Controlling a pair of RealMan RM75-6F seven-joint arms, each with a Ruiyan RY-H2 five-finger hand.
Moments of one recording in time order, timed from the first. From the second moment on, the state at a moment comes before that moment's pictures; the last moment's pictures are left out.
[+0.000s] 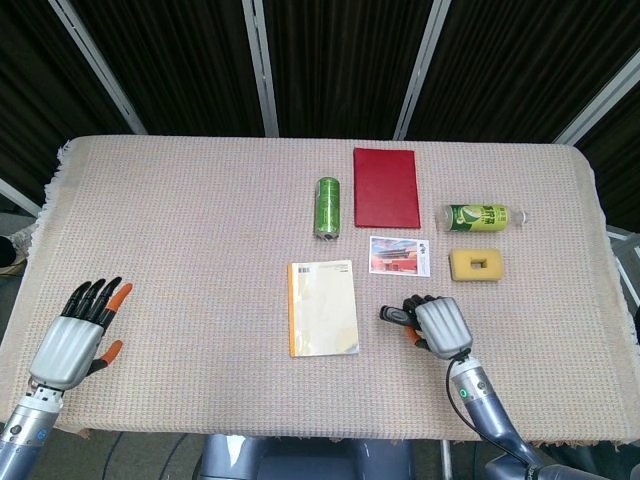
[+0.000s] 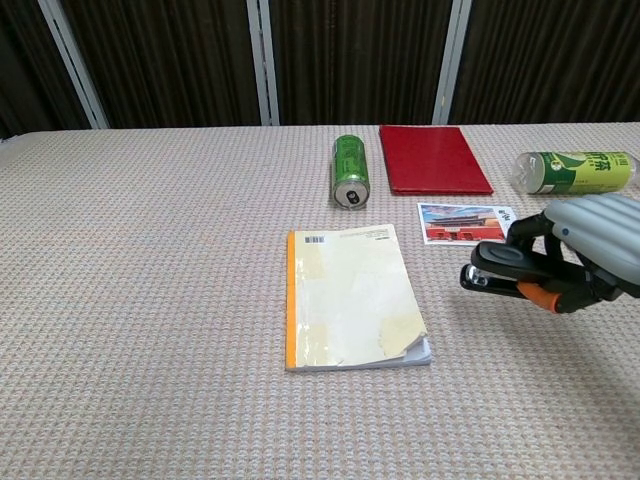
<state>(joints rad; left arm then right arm) -0.18 -1.22 0.01 -1.59 1.63 1.42 0.27 0.40 -1.61 0.11 -1.40 -1.46 1.20 -0.33</state>
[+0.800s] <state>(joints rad) -0.19 -1.21 -0.01 -1.57 1.58 1.40 0.22 0.56 -1.76 0.19 -1.54 -1.29 1.06 -0.63</state>
